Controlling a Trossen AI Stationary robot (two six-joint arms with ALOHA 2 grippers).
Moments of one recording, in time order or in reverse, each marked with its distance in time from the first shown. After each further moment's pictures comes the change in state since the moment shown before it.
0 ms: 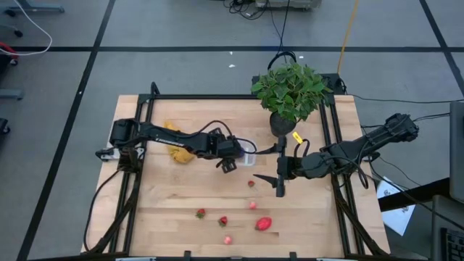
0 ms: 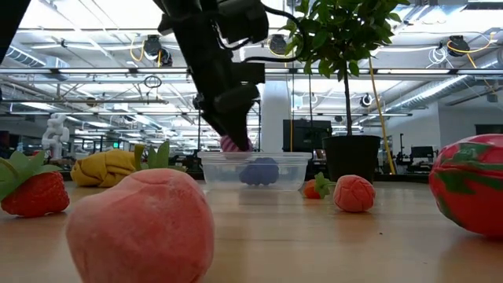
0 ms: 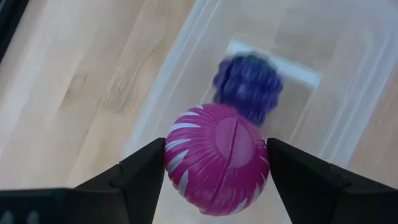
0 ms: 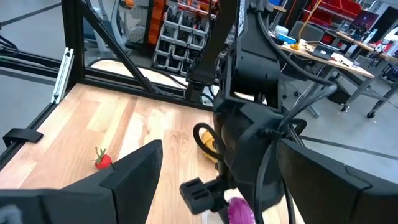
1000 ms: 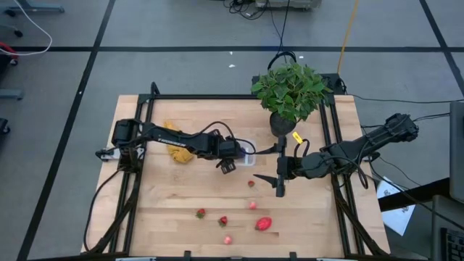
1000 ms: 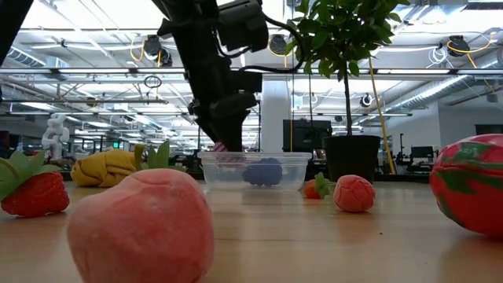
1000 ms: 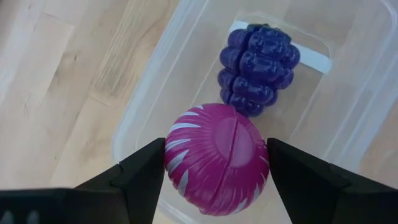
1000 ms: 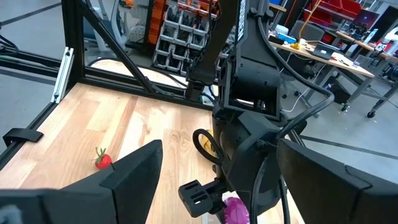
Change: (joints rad) left arm 0.009 0.027 0.001 -0.043 0.016 -0.053; right arm 0.000 0.000 0.000 -0.001 0.000 0.001
